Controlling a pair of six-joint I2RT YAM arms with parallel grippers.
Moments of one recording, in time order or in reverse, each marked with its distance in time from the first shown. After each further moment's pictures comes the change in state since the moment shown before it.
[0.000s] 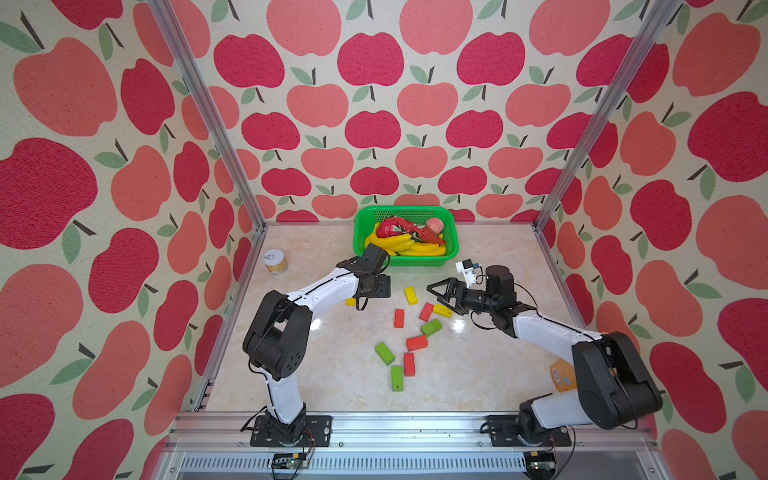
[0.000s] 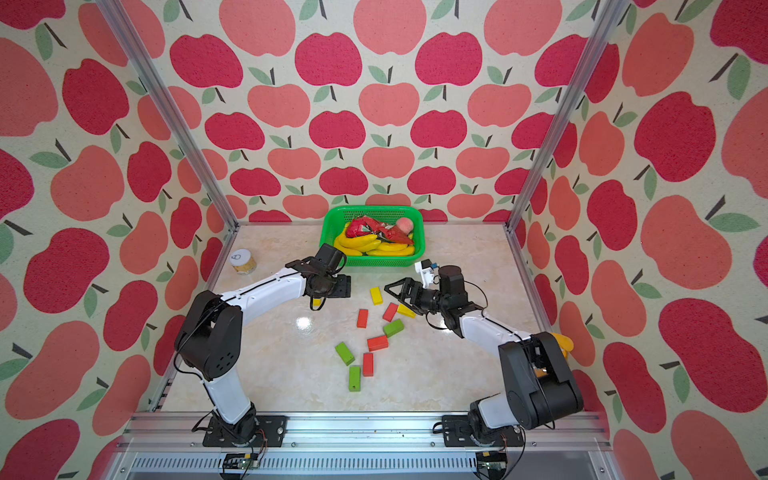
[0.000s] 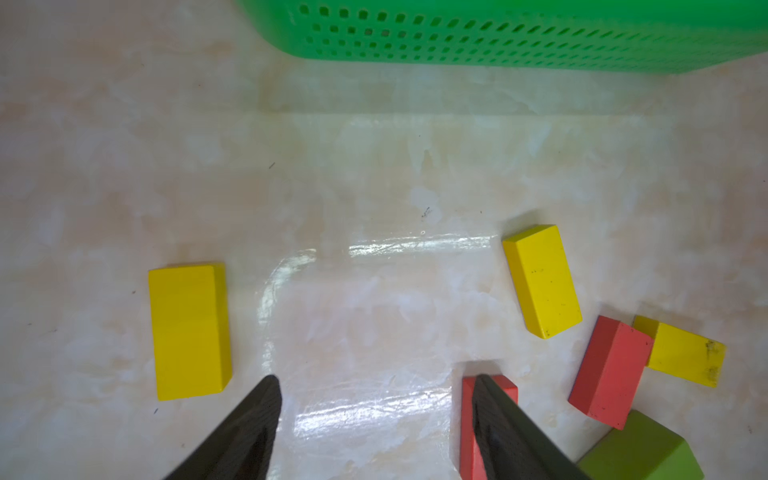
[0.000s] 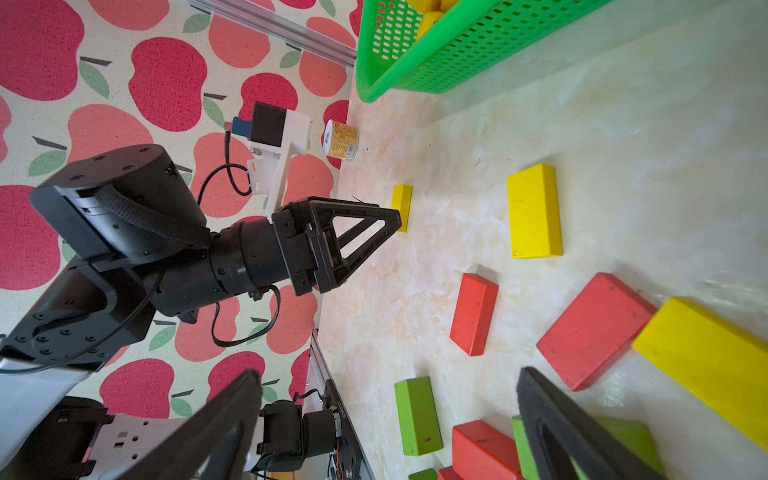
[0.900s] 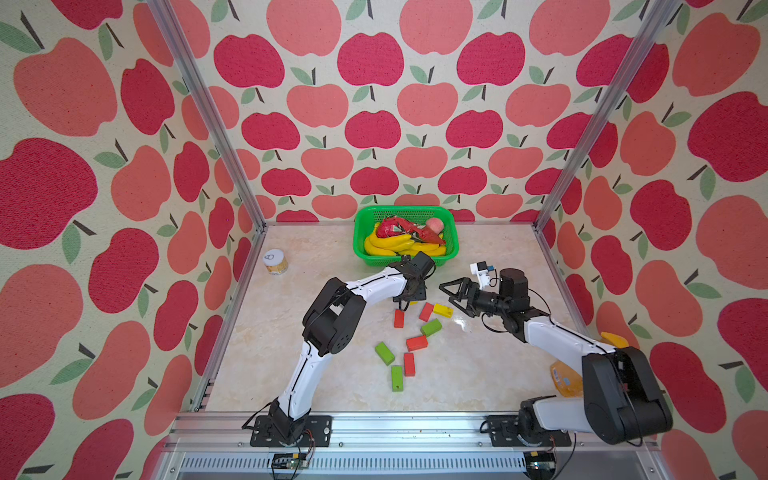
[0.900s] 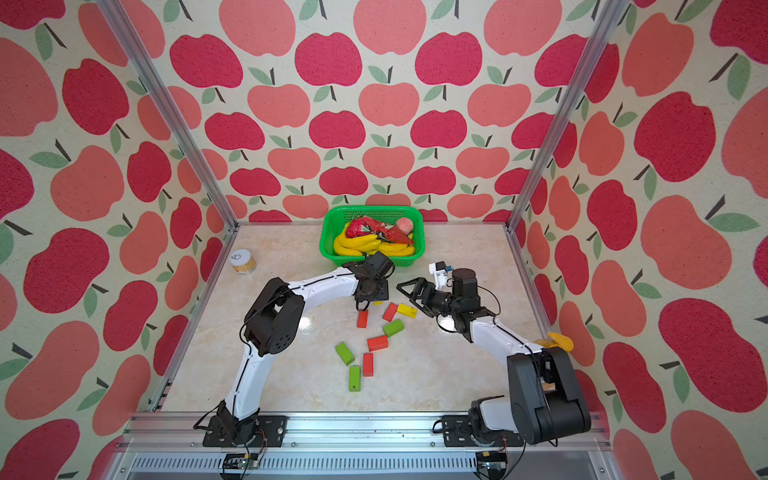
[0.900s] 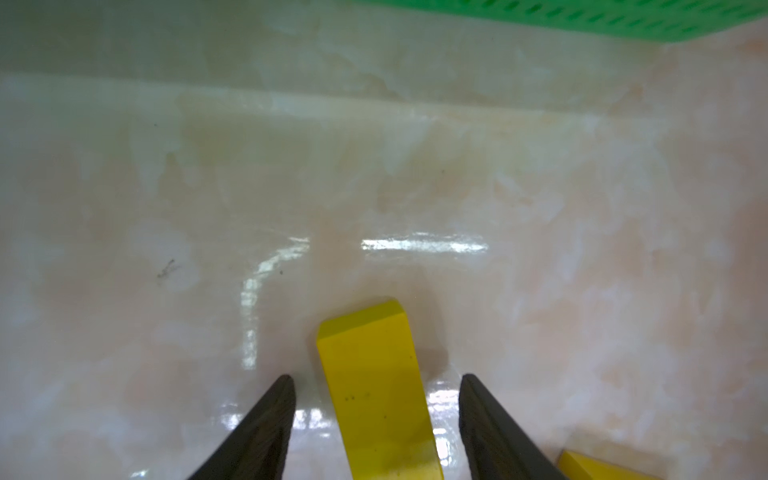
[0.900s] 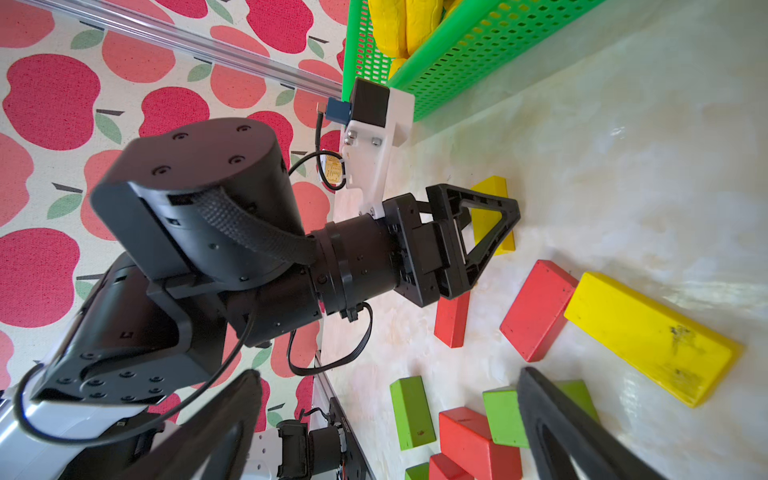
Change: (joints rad) left arm -0.197 0.405 0.409 -0.076 -0.115 -0.237; right arm -0.080 -0.064 -0.050 -0.020 -0.014 0.024
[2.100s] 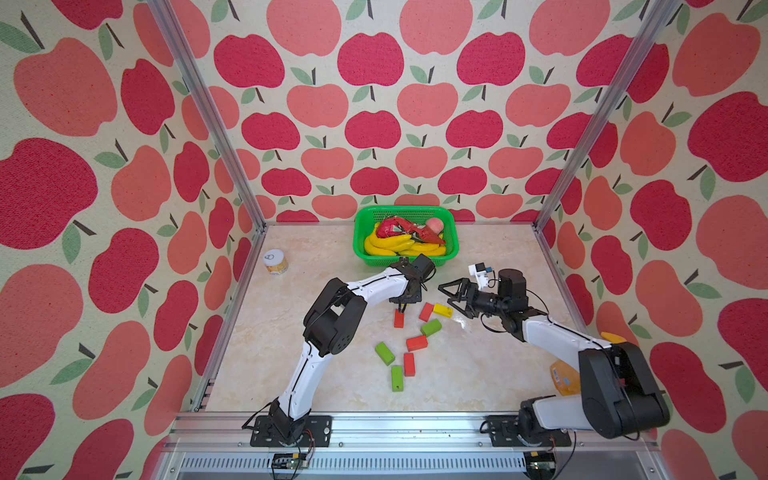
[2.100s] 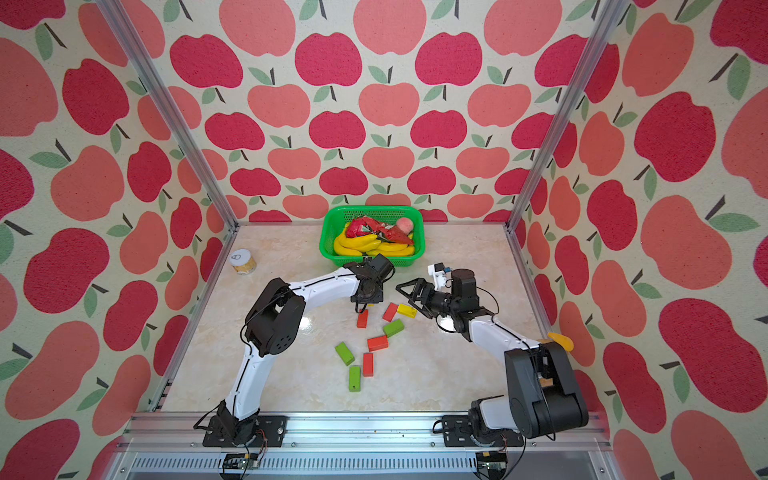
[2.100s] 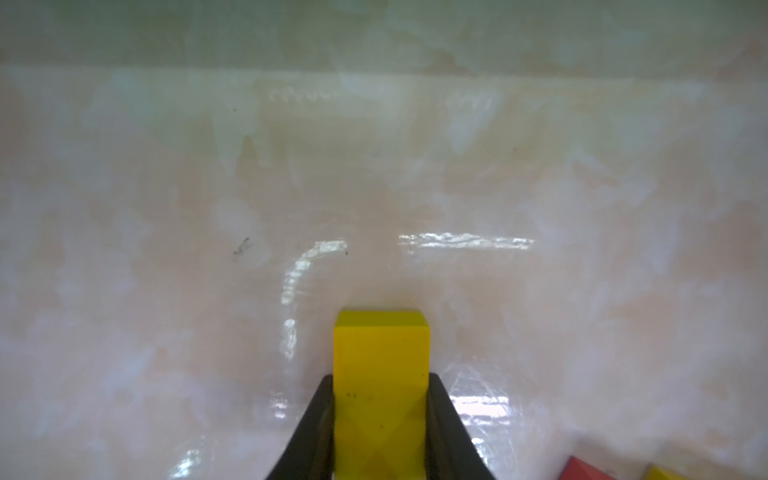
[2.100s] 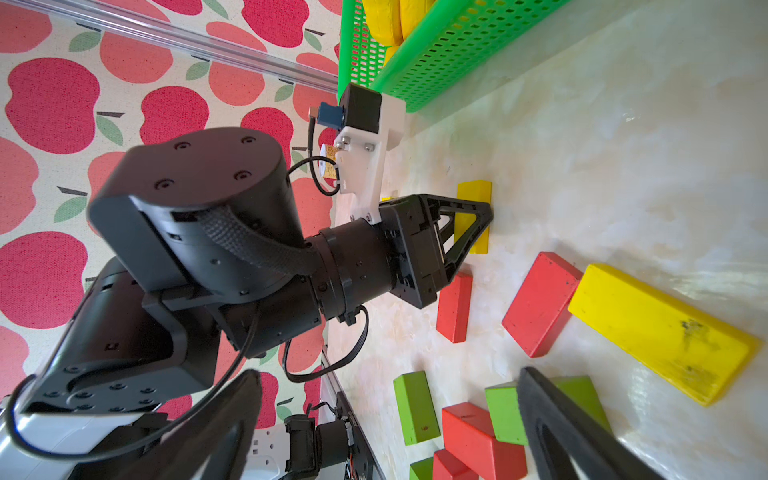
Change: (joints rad) left arm -0.005 -0.026 -0.039 -0.077 -0.081 0.041; right arm 0.000 0.034 -0.002 0.018 -0.022 0.024
